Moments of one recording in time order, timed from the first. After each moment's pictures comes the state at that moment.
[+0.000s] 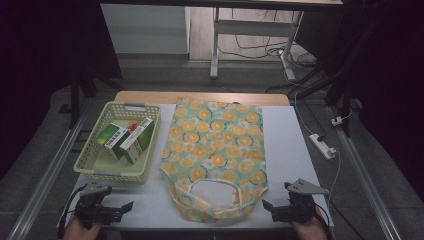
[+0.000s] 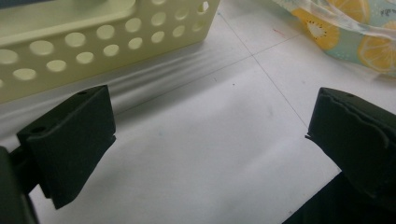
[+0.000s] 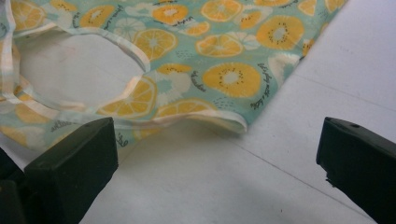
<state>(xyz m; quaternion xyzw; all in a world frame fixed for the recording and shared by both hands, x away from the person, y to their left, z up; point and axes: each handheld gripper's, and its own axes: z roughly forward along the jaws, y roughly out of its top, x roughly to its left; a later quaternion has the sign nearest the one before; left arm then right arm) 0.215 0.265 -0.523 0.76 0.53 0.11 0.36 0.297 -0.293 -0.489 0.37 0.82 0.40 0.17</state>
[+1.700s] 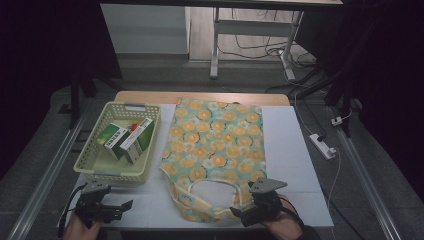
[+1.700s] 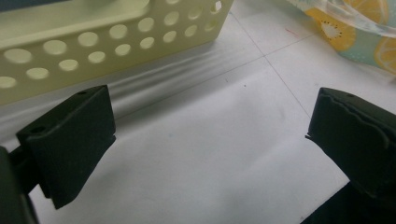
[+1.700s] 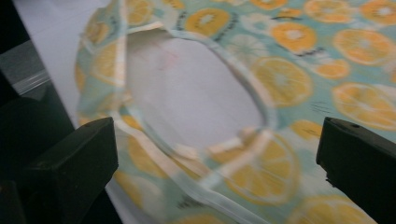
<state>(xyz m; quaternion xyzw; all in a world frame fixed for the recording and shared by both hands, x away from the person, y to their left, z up) 0.219 0.266 -0.524 0.76 0.54 0.11 0.35 0.297 -0.208 -0.488 0.25 0.88 0.39 0.10</state>
